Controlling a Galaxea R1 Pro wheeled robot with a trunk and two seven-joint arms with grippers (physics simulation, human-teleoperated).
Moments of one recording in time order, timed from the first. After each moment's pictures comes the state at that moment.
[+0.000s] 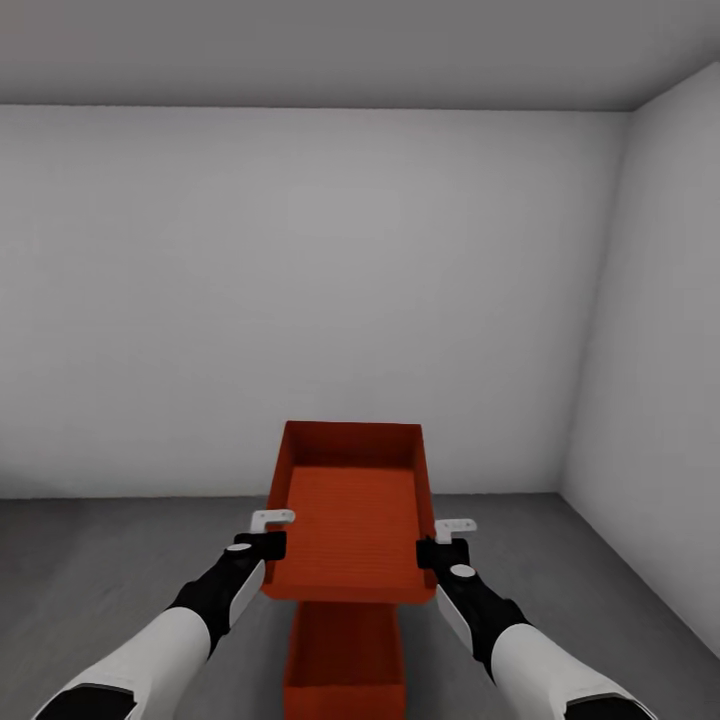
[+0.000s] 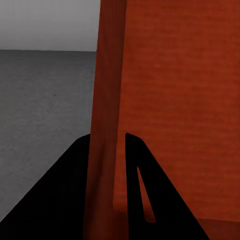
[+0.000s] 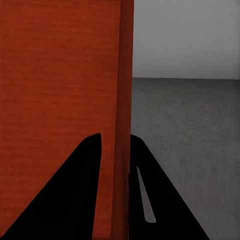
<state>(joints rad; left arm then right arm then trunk) -0.72 -0.07 -0.09 -0.39 0.10 0.18 0.16 -0.70 0.13 0.08 -0.31 0.01 -0.04 -0.17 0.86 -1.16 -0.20</state>
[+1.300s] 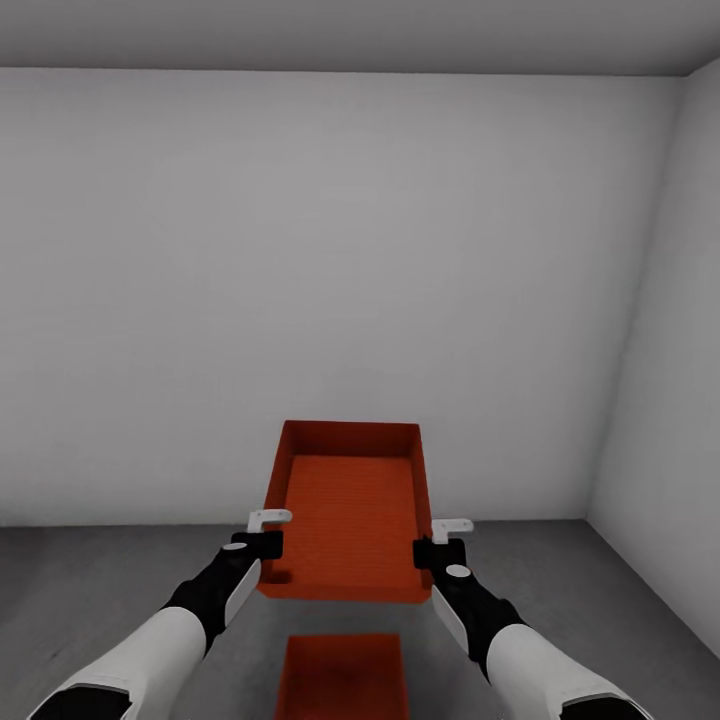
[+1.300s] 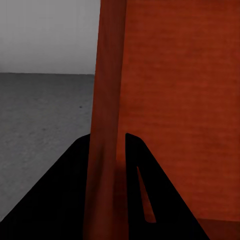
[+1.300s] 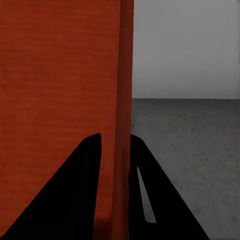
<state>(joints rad) -0.72 -0.05 -0.09 -0.40 0.09 0.18 0.14 -0.70 0.15 0.08 -0.31 0.01 -0.04 -0.19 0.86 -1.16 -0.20</state>
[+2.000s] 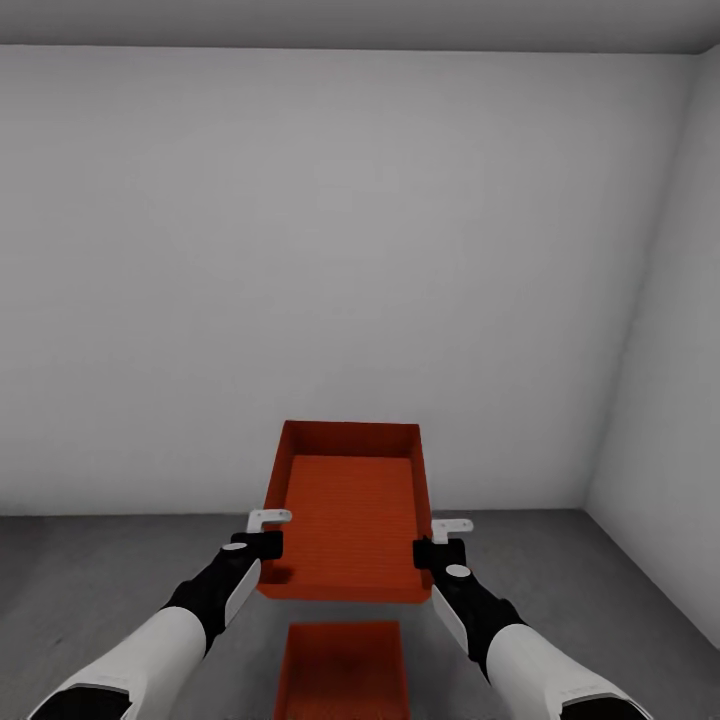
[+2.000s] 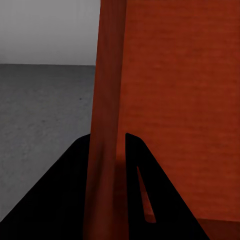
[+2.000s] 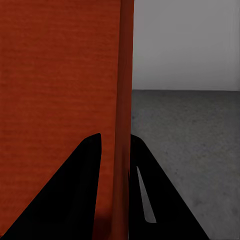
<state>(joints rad) -0.72 -0.05 -0.08 -0.40 0.09 0.18 0.14 -0.70 0.15 0.08 -0.31 0.01 -0.04 -0.19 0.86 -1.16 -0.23</state>
